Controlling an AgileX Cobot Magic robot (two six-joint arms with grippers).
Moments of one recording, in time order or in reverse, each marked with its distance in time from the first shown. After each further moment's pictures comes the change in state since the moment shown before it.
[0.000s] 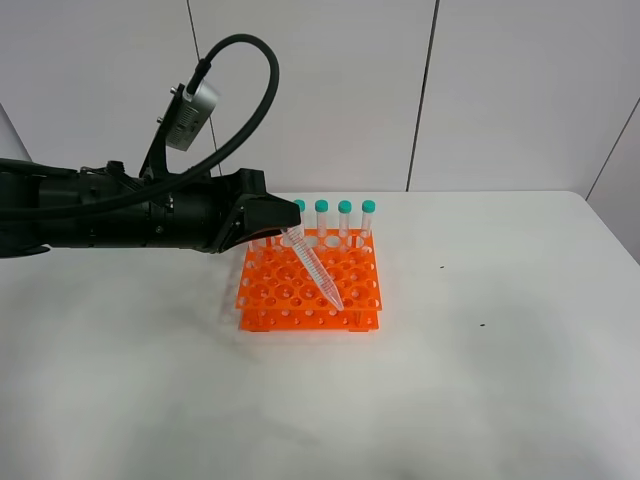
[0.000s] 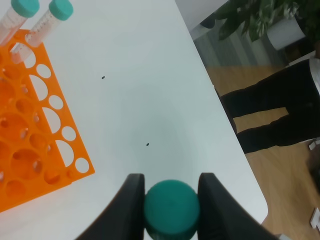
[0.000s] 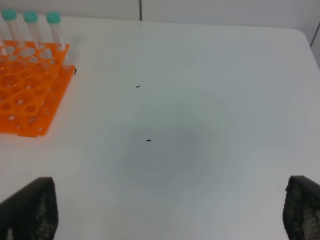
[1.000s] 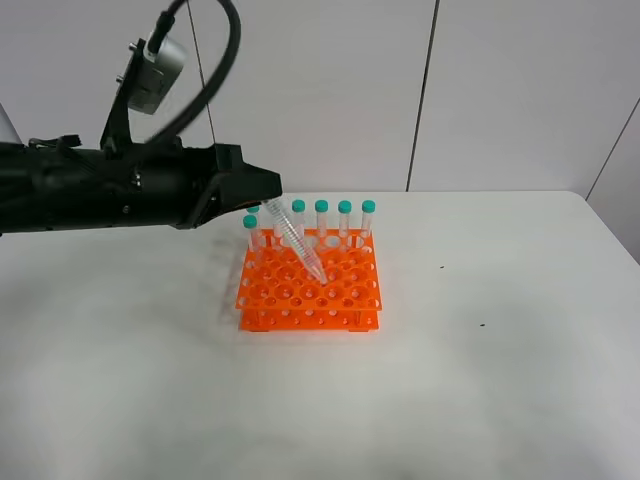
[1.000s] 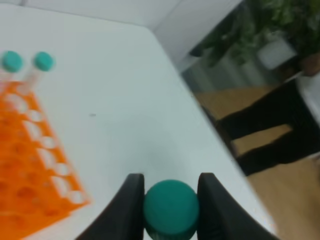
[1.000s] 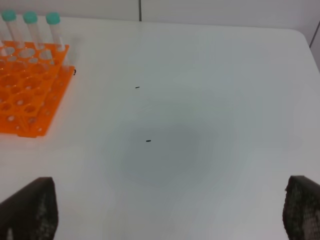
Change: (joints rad) left arm -0.003 -0.132 0.000 0.099 -0.107 -0.008; right arm 0.000 -0.002 0.000 0.000 0.000 0.000
